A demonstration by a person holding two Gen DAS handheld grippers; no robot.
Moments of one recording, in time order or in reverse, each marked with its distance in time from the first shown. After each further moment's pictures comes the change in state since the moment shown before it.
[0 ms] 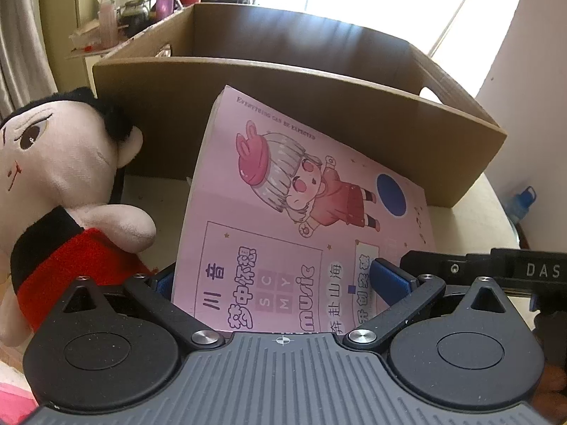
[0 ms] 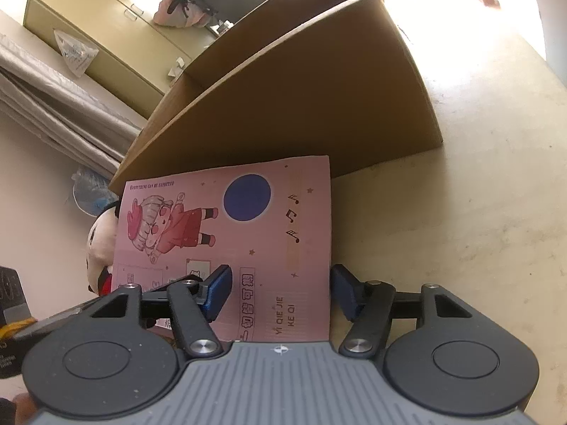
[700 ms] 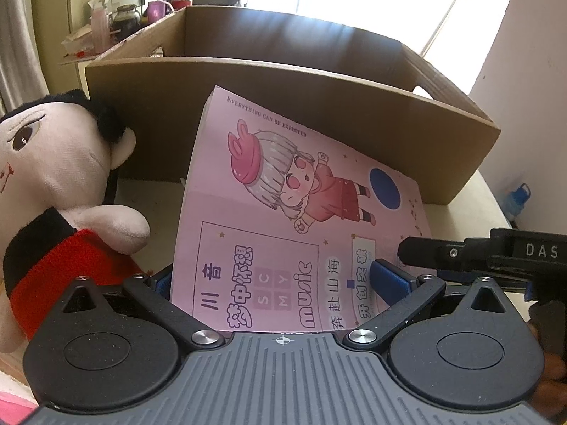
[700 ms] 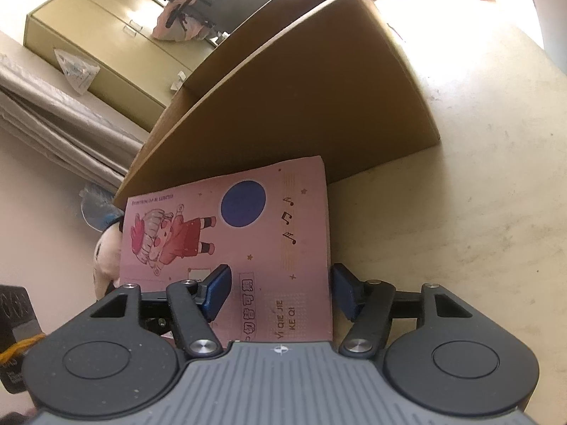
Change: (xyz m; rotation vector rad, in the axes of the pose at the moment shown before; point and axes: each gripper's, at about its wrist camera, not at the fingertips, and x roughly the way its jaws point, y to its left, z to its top) left arm 0.005 0.006 -0.002 0.025 -0.015 -0.024; right arm 0.002 -0.011 0.000 0.052 -0.031 0.050
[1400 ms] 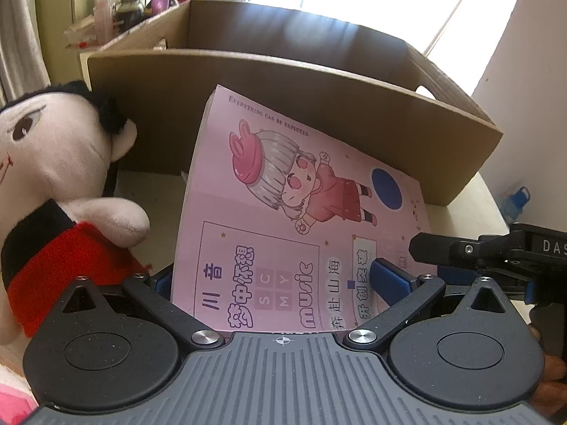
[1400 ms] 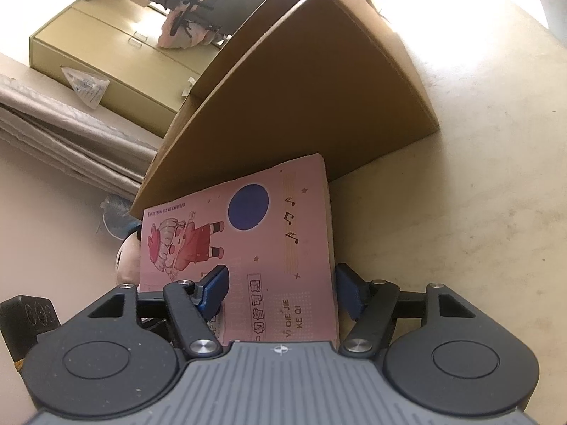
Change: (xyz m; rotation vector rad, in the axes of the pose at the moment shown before) left arm 0.001 0.001 0.005 -0.034 0.034 -0.009; right arm -0.007 -0.010 0.003 0.054 0.010 0.067
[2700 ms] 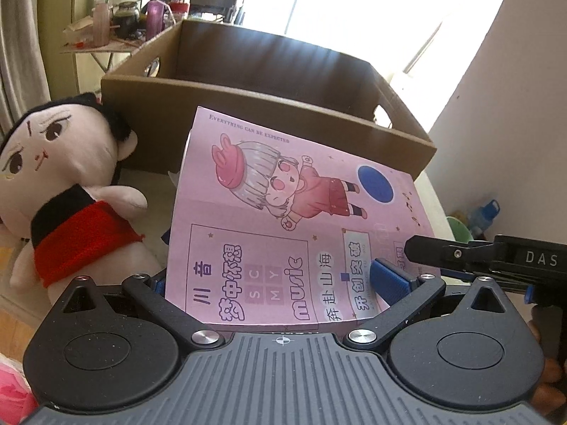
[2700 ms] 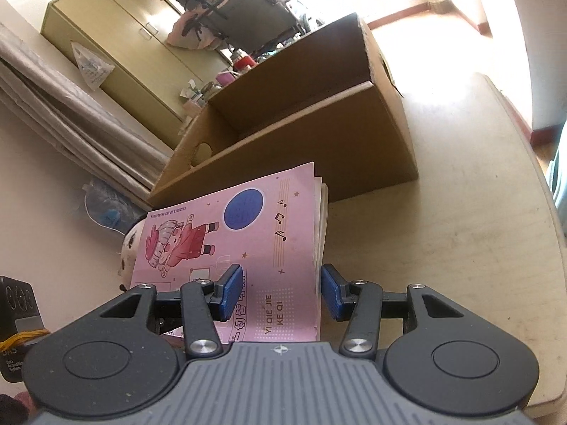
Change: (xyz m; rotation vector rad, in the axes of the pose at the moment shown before) left arm -0.049 -0.002 0.004 -0.029 -0.042 -0.073; right arm -0.059 0.061 -0.003 -0.159 -0.054 -0.117
